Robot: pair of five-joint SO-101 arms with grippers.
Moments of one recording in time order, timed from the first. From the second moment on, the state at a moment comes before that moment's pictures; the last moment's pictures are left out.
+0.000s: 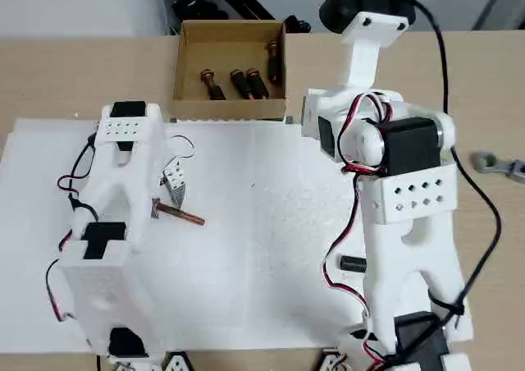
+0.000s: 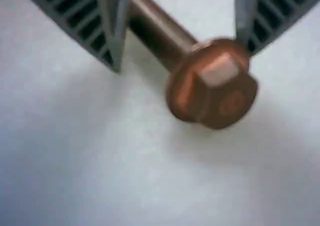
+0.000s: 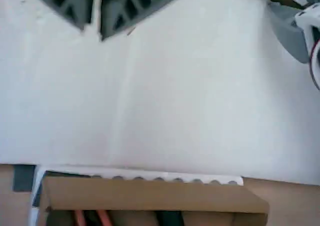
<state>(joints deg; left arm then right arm) -5.0 26.2 -5.6 97.1 42.9 -16.2 -13.9 -20.6 89.0 -15.4</state>
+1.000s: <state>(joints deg) -5.2 26.2 -21.8 98.8 32.4 -16.2 -19.3 -20.3 94.8 -15.4</state>
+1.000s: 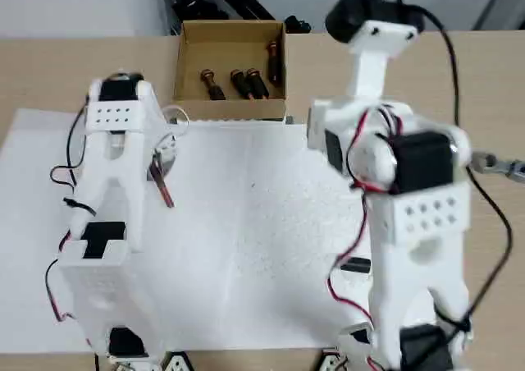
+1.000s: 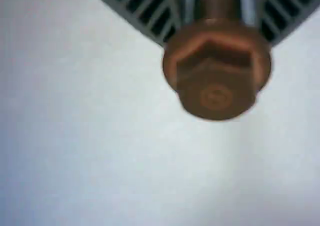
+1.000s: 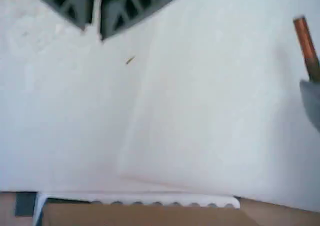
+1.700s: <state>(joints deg) 2.4 -0.7 -30.1 99.4 15.8 -16.0 -58.4 27.5 95.6 -22.9</state>
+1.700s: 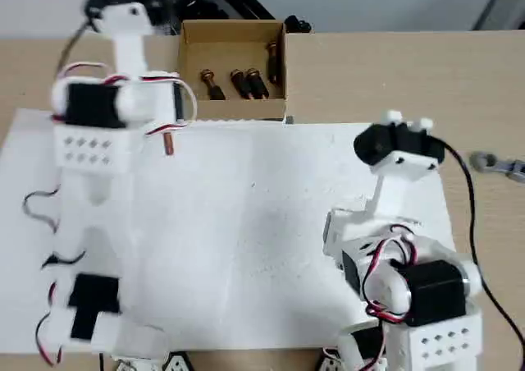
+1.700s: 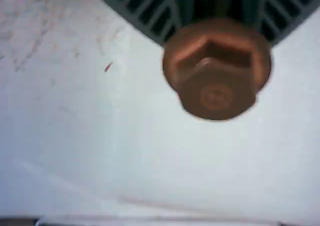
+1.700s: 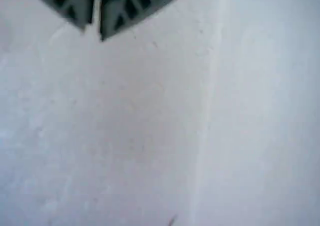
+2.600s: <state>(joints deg) -2.3 -45.4 0.2 99.4 -1.8 -4.4 -36.0 26.7 95.5 31.7</state>
